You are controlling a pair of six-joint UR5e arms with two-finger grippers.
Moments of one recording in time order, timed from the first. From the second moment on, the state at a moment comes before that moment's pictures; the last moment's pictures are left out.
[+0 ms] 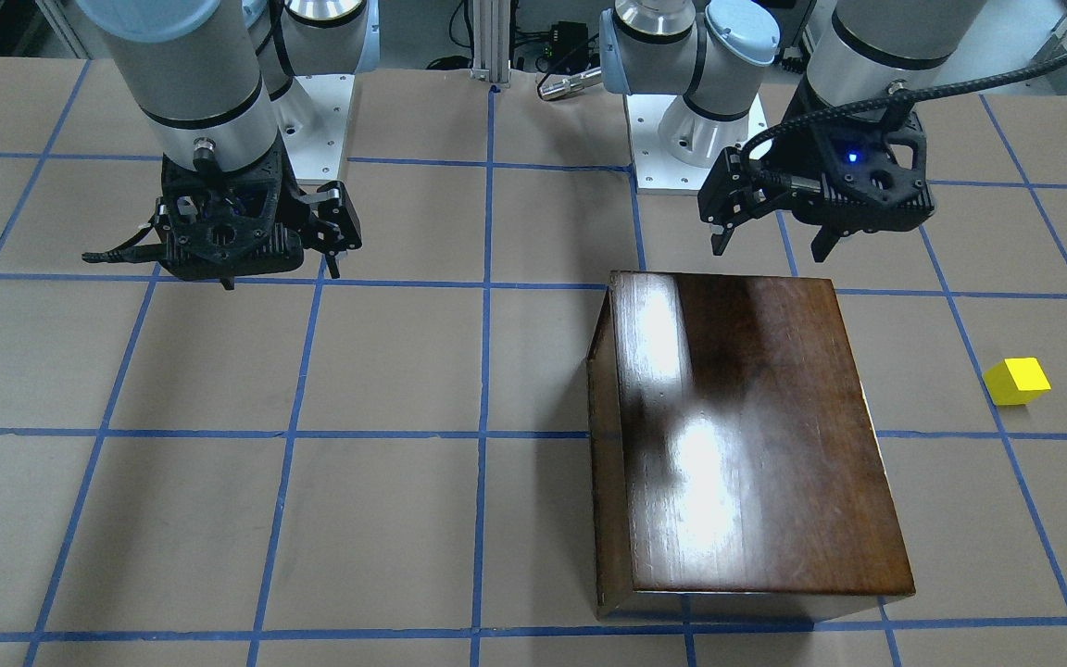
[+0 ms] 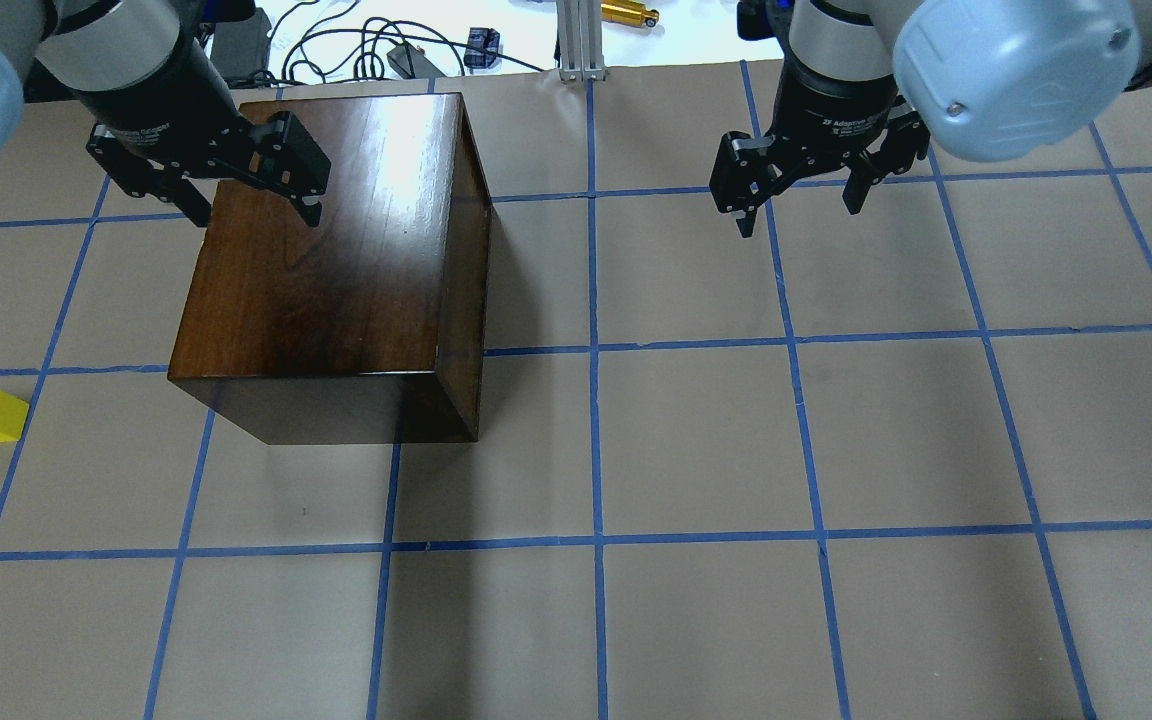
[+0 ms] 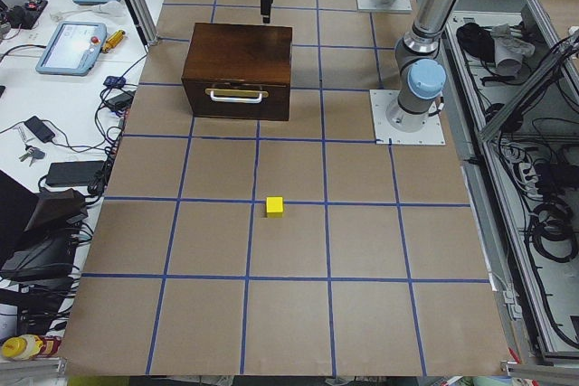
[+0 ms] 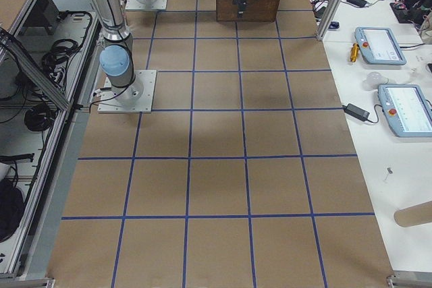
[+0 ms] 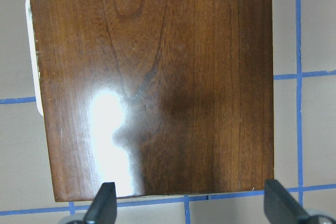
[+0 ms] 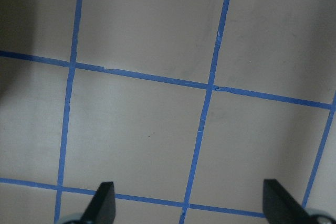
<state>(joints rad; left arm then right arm) -1.53 -1.59 -1.51 -1.57 1.56 0.08 1.70 -1.45 1.48 -1.58 -1.60 -0.05</state>
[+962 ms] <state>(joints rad) -1.17 -1.66 -1.51 -1.58 1.56 0.39 1.70 -1.45 1.48 -1.58 -1.60 -0.05</state>
